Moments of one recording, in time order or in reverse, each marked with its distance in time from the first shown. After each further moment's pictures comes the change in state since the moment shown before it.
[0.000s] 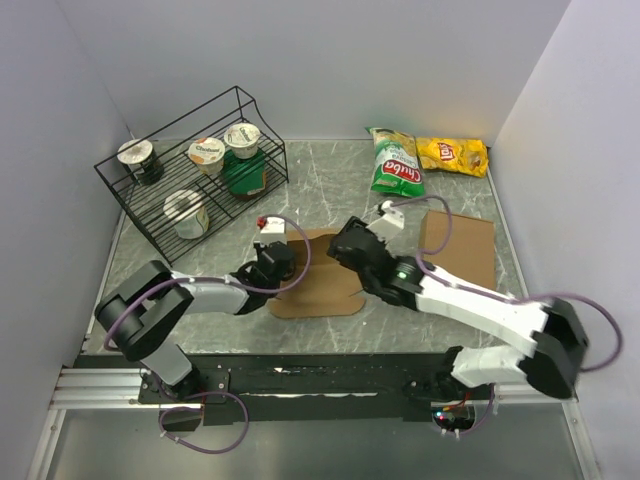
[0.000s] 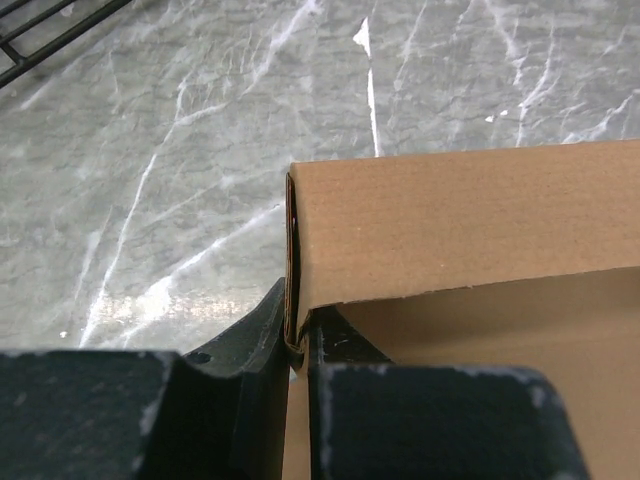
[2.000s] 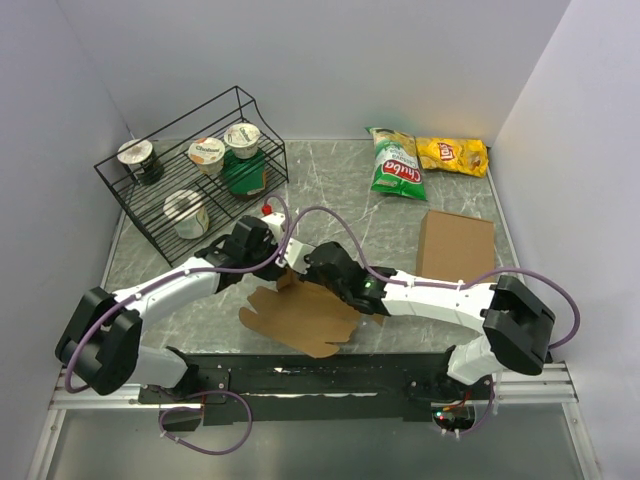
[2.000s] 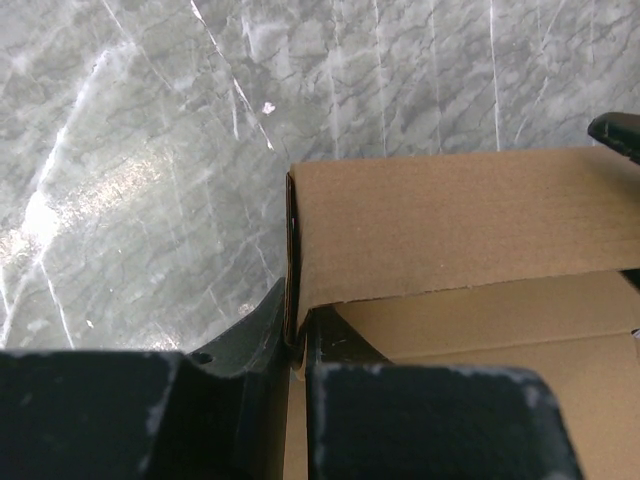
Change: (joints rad) left arm 0.197 -0.245 0.179 -0.693 0.801 0.179; right arm 0.095 0.169 -0.063 0.326 -0.311 -1.584
